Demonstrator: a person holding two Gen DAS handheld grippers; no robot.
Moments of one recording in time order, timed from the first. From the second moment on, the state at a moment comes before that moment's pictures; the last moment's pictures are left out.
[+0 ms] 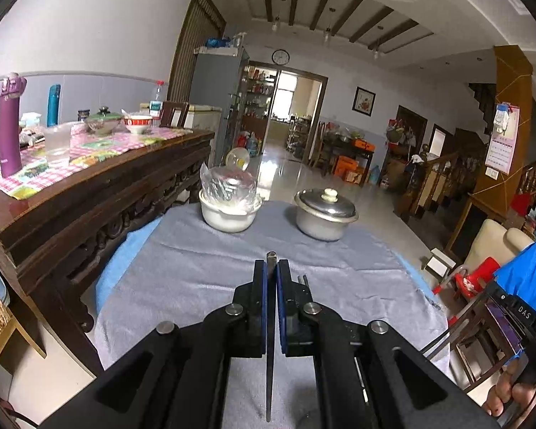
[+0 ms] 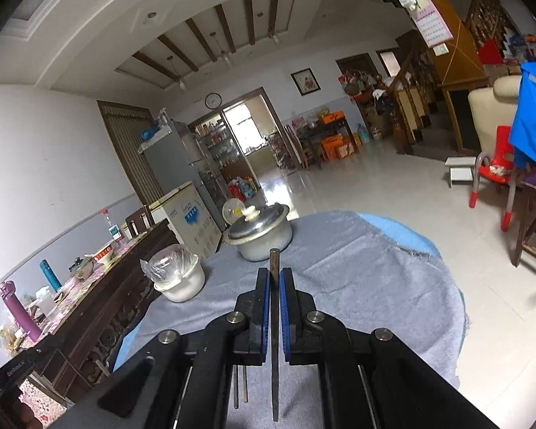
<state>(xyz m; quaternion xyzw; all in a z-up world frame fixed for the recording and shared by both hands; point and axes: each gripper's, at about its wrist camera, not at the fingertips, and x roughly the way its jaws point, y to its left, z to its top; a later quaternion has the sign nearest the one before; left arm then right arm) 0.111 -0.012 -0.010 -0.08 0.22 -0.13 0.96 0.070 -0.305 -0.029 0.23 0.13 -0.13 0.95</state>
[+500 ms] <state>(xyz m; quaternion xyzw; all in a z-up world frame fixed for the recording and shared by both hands) 0.060 -0.001 0.038 -0.08 0.16 -0.14 0.97 0.018 -0.281 0.019 0.20 0.09 -0.11 0.97</state>
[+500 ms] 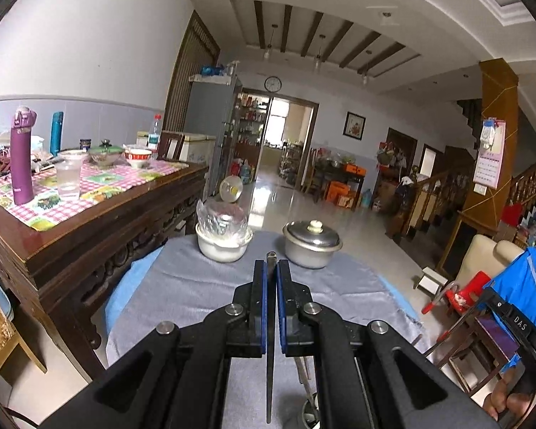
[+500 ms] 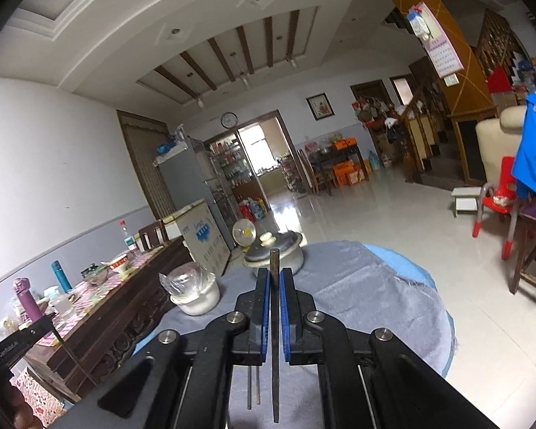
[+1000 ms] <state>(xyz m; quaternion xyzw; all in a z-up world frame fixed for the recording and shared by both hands) 0.027 0.000 0.077 -0.09 0.12 -0.17 0.97 -0.004 -0.246 0.045 0.16 0.08 -0.08 0.98</state>
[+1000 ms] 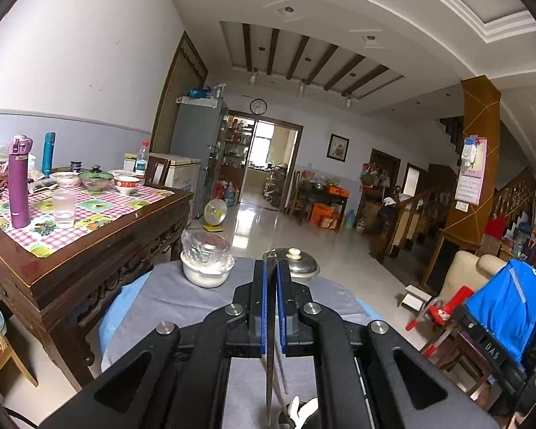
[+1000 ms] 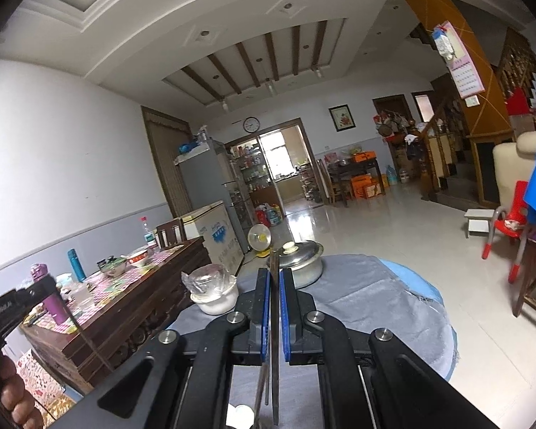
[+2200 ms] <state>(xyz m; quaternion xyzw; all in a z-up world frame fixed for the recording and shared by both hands) 0.034 -0.031 0.046 -0.08 0.14 -0.18 0.97 0.027 -0.205 0.019 0.15 0.11 -0.03 0.98</state>
